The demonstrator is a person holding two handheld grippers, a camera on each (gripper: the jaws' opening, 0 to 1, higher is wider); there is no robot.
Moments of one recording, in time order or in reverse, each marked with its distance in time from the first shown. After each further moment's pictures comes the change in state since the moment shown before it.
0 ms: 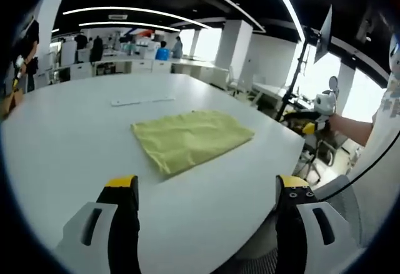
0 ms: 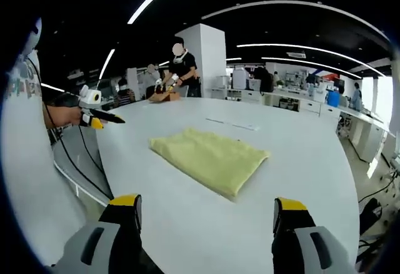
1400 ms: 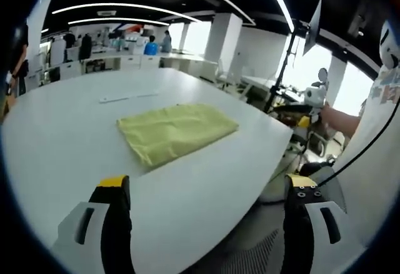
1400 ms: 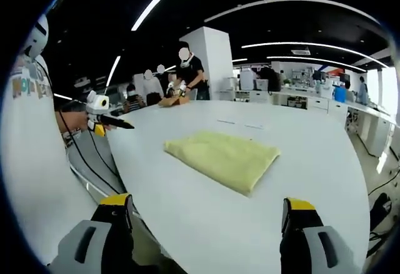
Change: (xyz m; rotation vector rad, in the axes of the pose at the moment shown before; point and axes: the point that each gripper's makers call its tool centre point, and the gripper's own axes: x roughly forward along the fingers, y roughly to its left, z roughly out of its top) left arm -0.012 -0.020 -0.014 0.022 0.047 -0.055; right arm -0.010 0.019 -0.005 0.036 -0.013 0.068
